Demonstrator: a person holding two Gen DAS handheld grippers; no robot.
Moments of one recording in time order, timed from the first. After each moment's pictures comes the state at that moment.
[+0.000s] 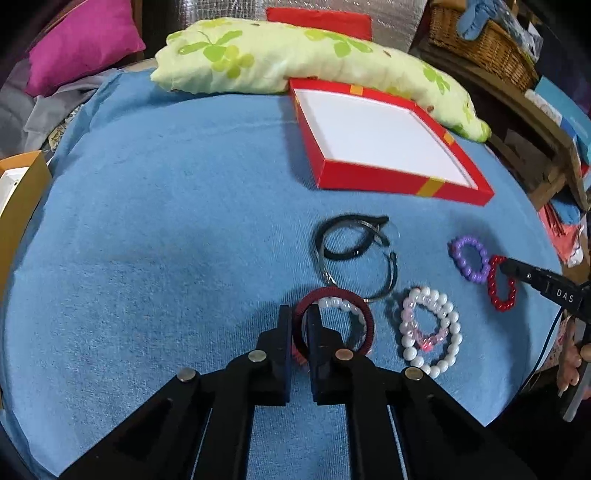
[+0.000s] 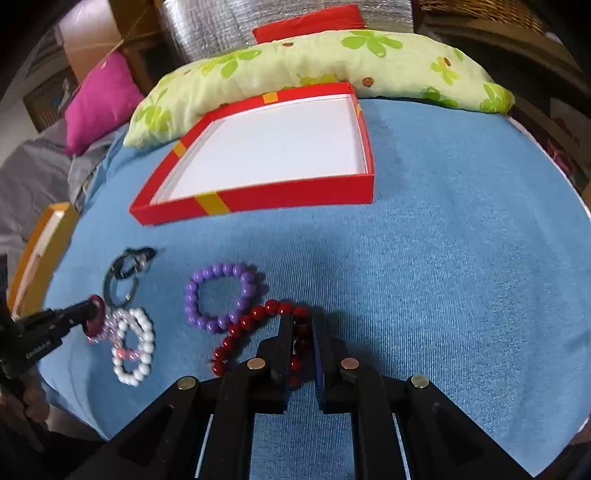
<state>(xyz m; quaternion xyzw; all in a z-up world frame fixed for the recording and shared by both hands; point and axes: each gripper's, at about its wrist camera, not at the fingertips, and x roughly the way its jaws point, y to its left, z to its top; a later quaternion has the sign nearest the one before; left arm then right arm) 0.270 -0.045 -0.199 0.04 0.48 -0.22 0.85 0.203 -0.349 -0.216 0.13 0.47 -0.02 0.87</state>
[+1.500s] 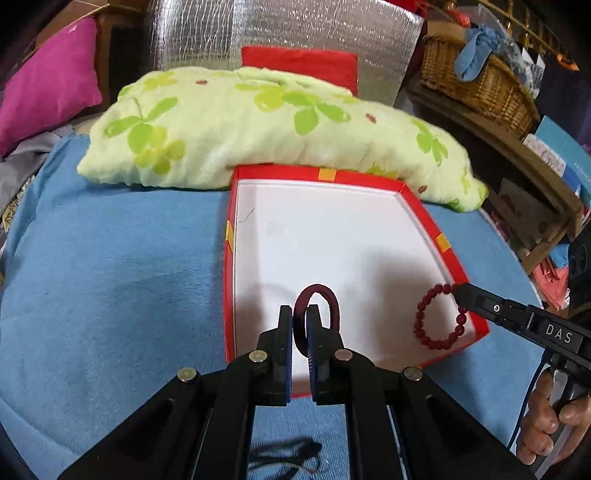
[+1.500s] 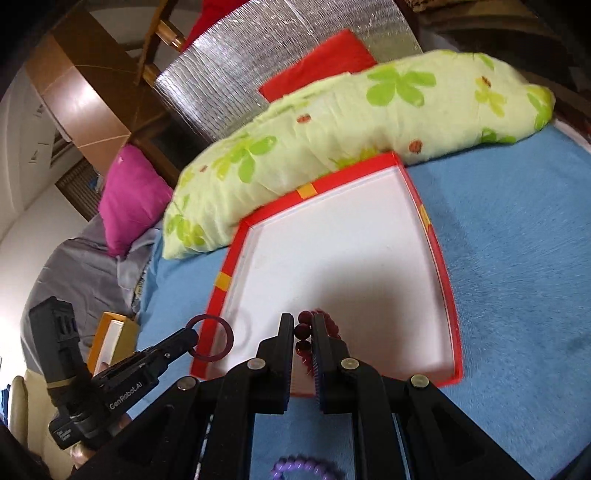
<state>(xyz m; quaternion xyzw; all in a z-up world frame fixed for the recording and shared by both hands) 0.376 -0.144 -0.163 0.01 0.42 -0.24 0.87 0.317 -0.377 -0.181 0.27 0.37 0.05 0.89</state>
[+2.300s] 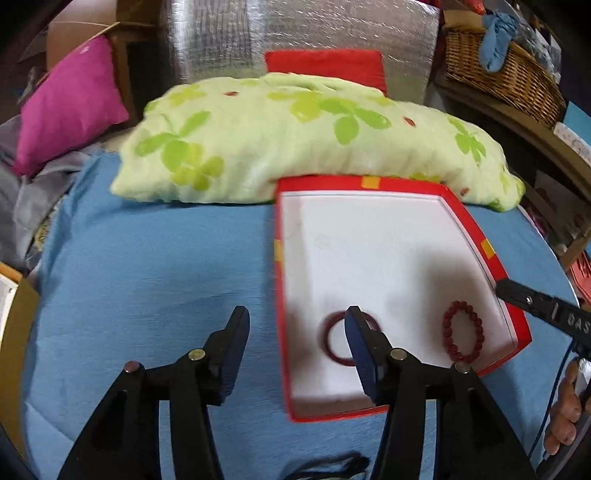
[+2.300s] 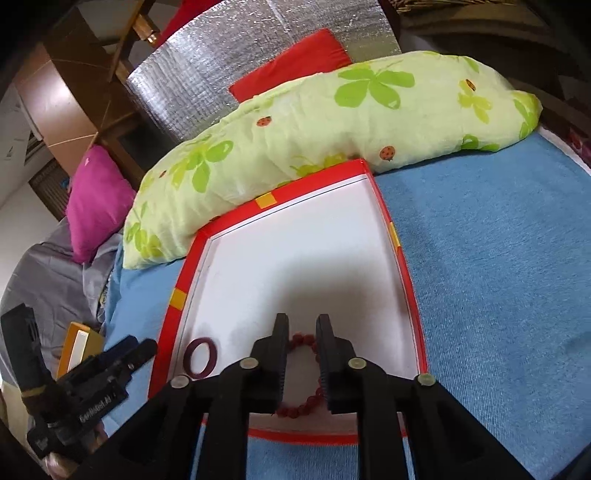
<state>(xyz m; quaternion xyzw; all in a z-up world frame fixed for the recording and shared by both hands) 0.387 -0.130 -0.151 0.05 0.41 -0.17 0.90 0.337 -0.389 -0.186 0.25 0.39 -0.01 0.89</state>
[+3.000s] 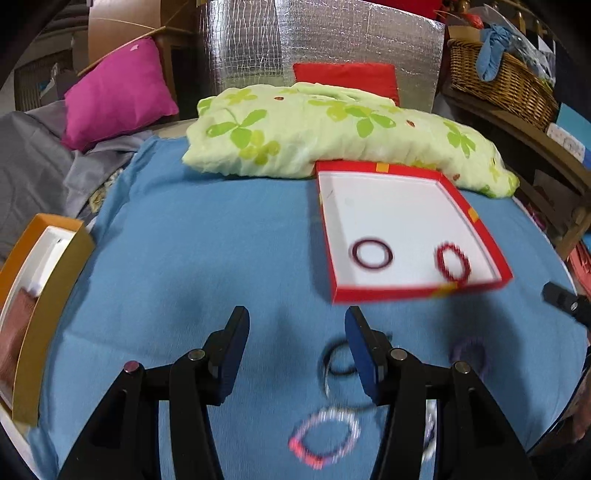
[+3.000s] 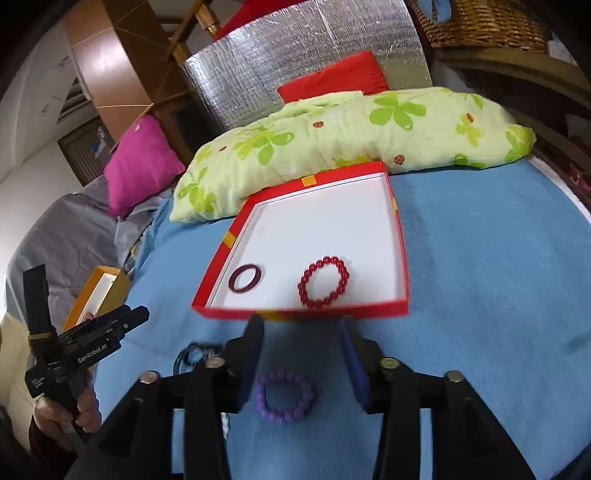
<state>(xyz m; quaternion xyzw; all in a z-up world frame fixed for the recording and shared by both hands) 0.278 -0.064 -0.142 0.06 0.39 -0.13 0.91 0.214 -0.356 -0.151 0.18 0.37 0.04 0.91</state>
